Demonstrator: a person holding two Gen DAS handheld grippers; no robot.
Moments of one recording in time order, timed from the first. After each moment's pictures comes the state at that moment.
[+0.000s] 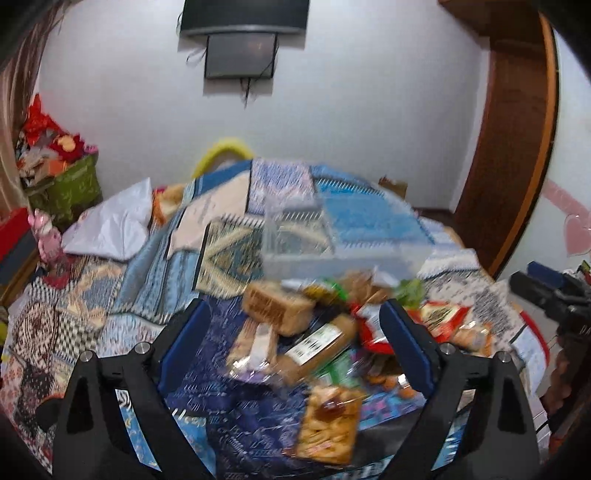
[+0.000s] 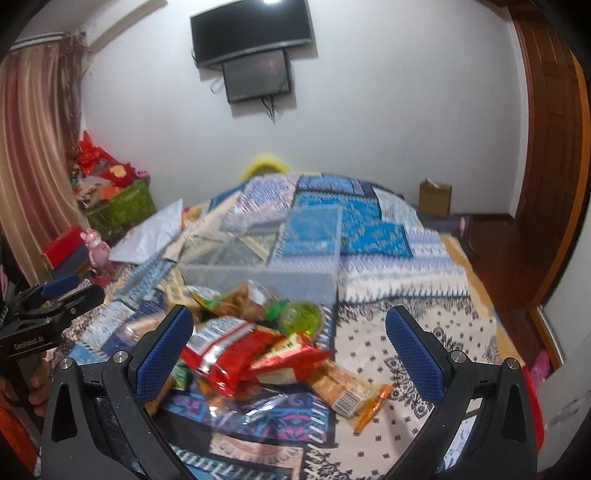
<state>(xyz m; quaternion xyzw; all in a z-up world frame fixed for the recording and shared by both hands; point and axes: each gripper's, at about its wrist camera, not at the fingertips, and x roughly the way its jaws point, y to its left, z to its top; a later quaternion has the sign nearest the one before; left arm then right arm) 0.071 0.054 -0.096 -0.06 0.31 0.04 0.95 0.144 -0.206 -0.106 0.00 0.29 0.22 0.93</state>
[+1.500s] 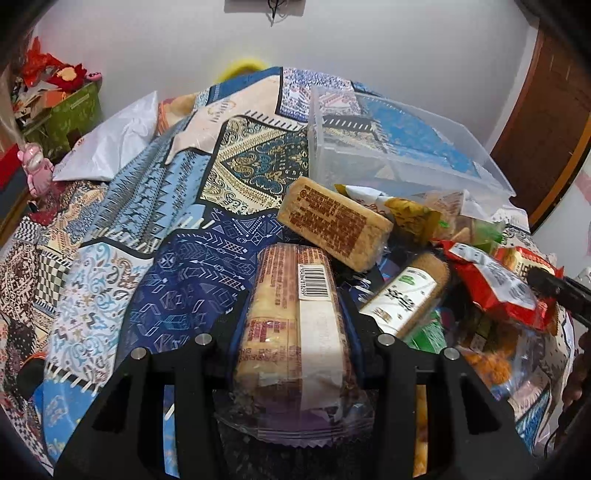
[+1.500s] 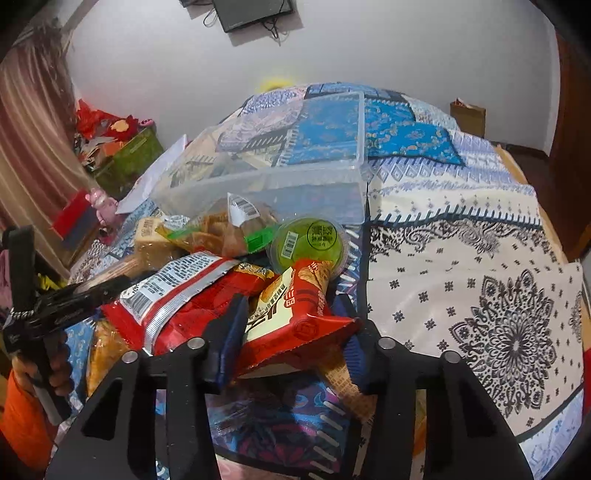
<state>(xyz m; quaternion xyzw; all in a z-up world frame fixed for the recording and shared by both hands) 0.120 0.097 -0.188 -0.10 0.43 0.06 0.90 0.198 -0.188 -0.174 0.01 0.41 0.27 0.87</state>
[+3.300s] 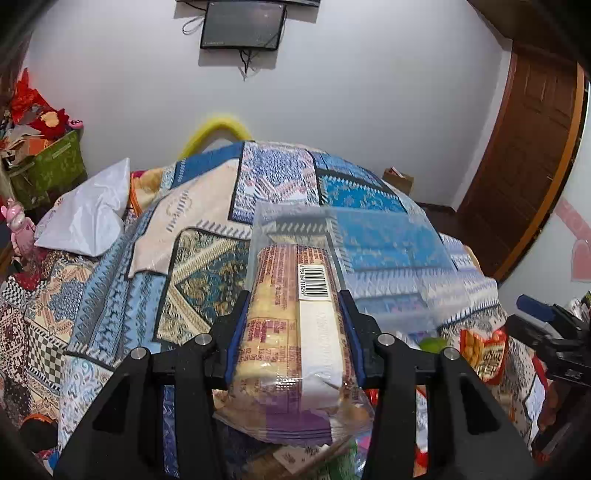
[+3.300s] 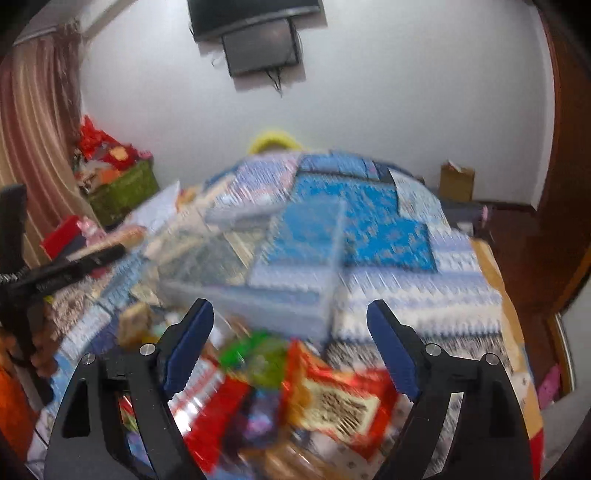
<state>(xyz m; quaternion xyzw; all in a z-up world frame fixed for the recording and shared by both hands) 0.192 0.074 -0.107 -0.09 0.35 0.02 0.93 0.235 -0.210 -0.131 -0.02 0.35 0.25 0.91</state>
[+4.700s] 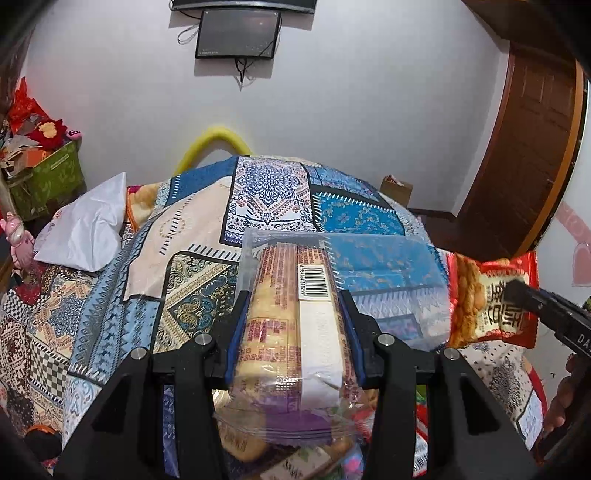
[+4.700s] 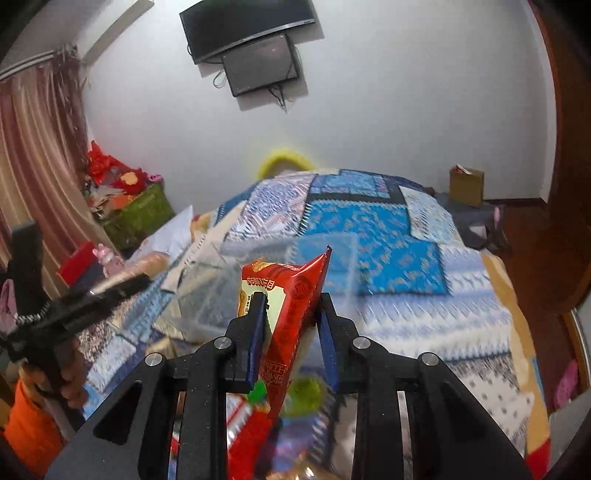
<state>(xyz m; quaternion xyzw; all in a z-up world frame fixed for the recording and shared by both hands) 0.224 0.065 -0.086 -0.09 0.34 0.03 0.94 0.263 -0.185 -0.091 0.04 0.31 0.29 0.91</state>
